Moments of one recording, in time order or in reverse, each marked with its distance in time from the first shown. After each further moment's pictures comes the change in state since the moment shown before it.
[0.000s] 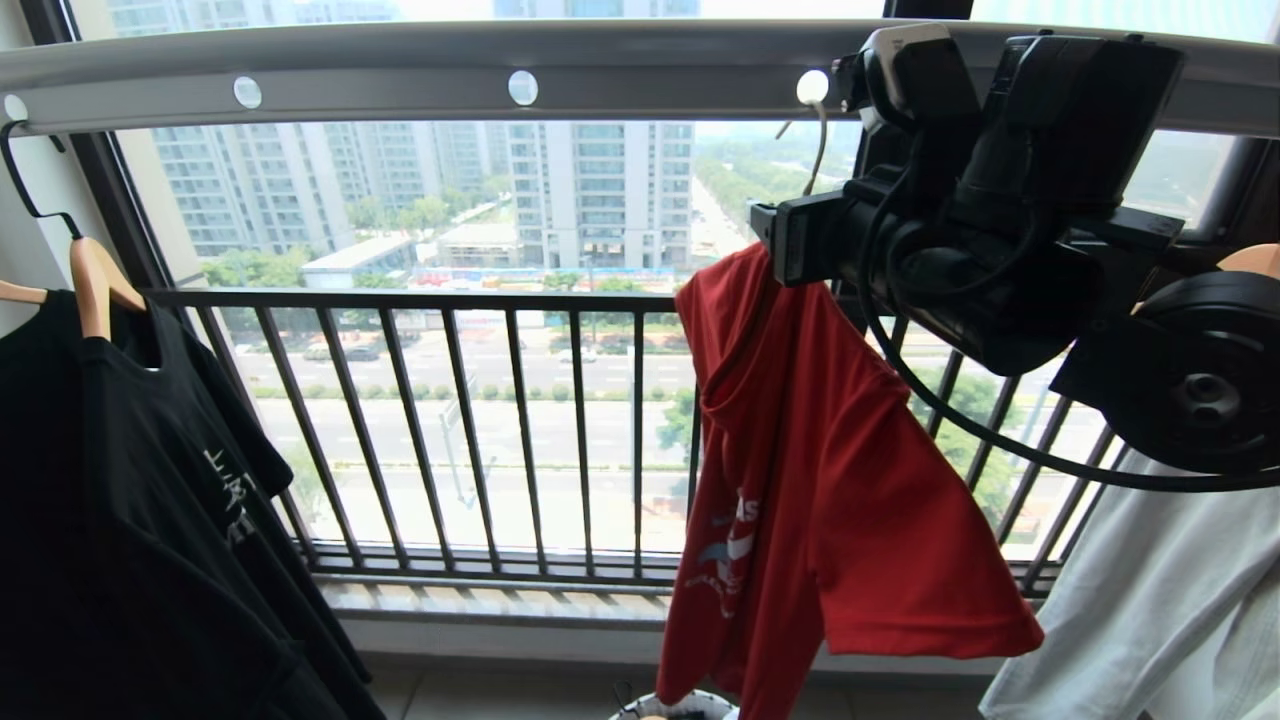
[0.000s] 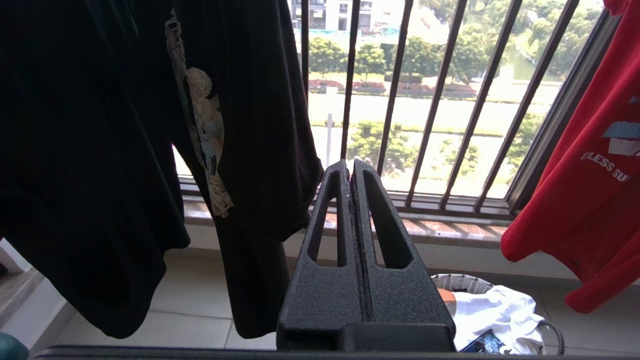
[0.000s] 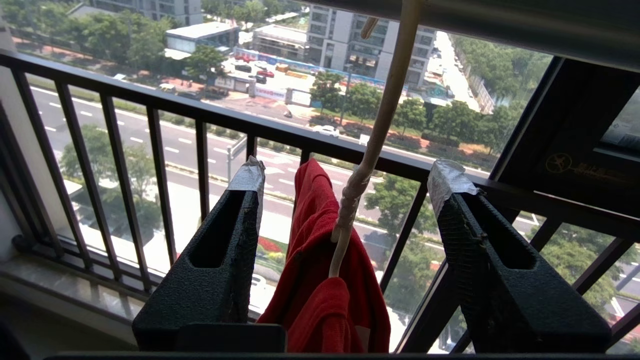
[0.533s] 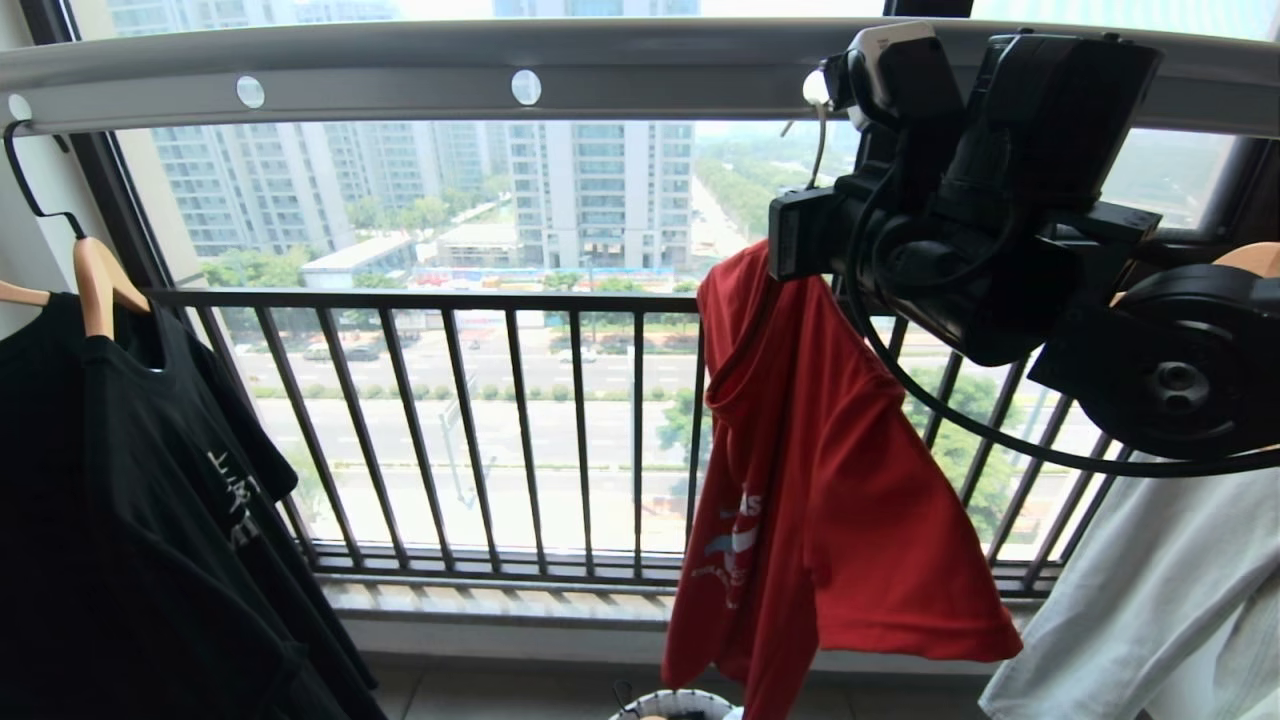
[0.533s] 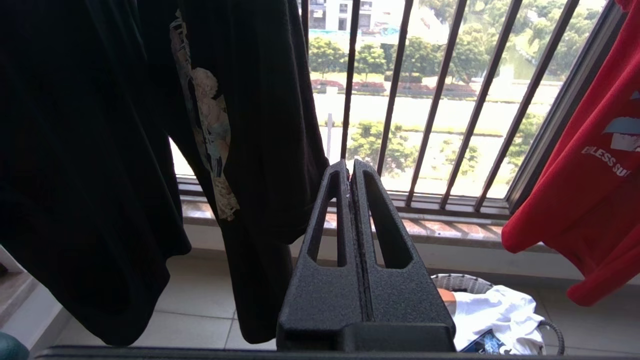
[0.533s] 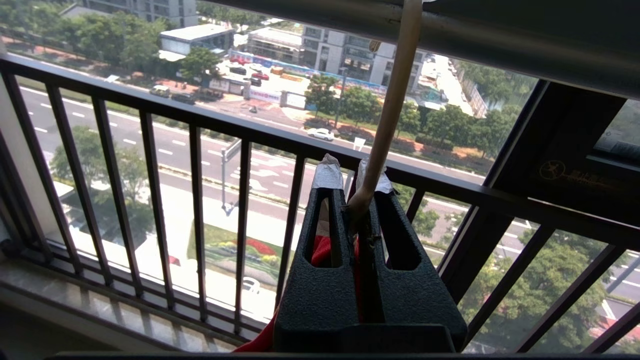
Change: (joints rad) left arm 0.000 0.000 0.000 0.000 0.000 0.000; right arm -0.006 0.024 -0.037 0.001 0.000 -0.020
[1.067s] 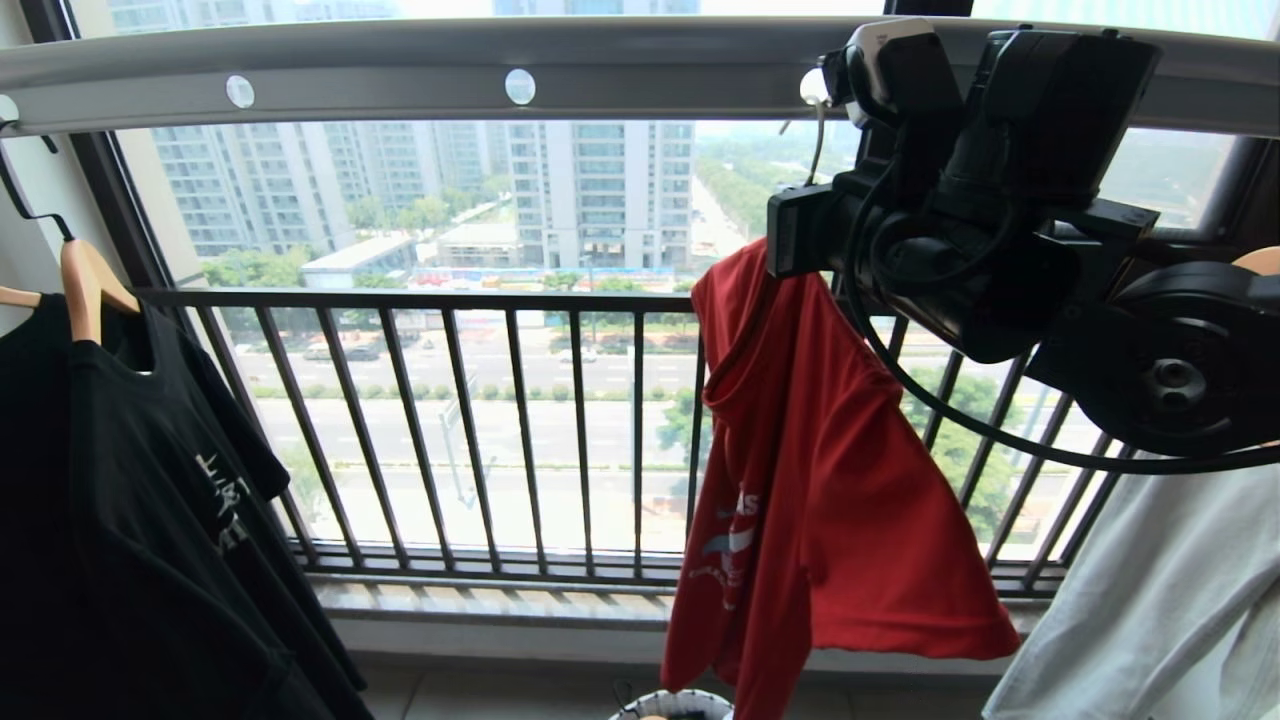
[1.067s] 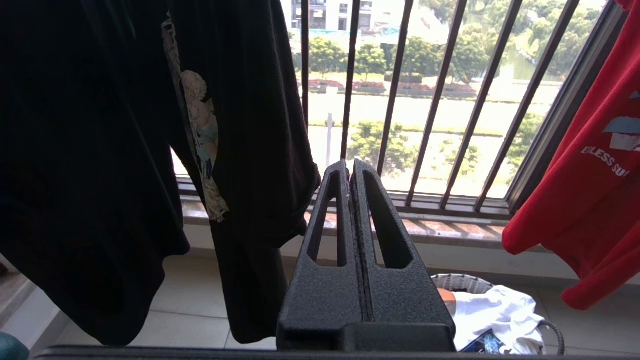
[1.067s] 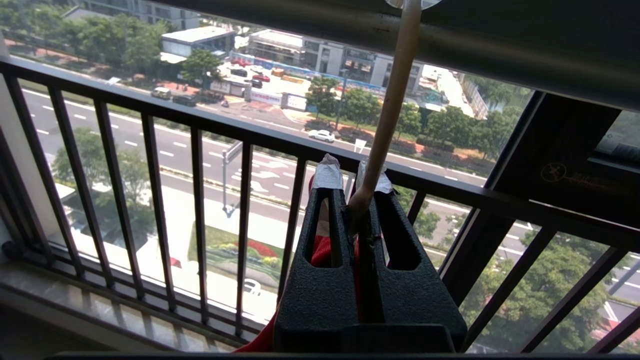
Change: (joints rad) left arm 0.000 0.000 0.000 0.000 0.000 0.000; right arm 0.001 0.003 -0.009 -0.001 0.000 -0.001
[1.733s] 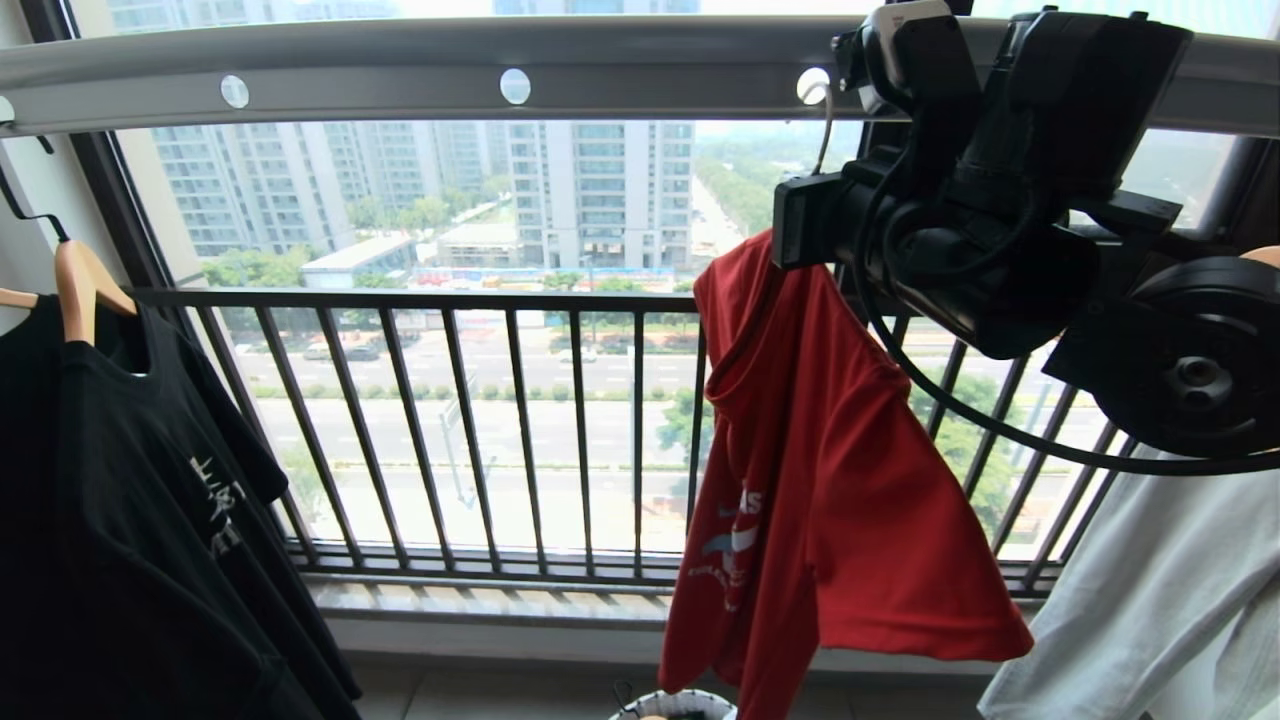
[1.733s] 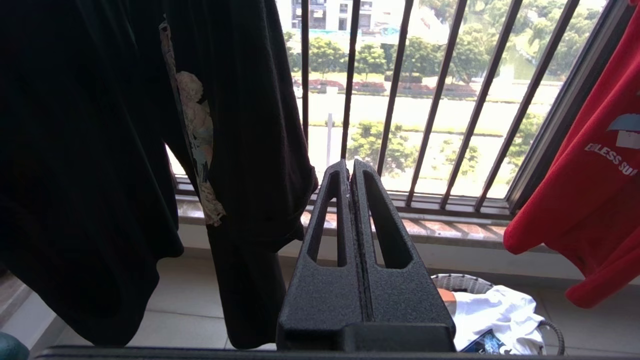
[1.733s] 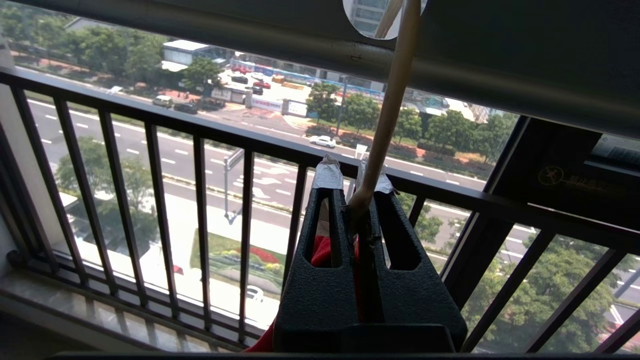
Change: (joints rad) left arm 0.000 0.000 0.000 0.000 0.000 0.000; right arm 0.009 -0.019 0.005 -0.007 -0.007 0.003
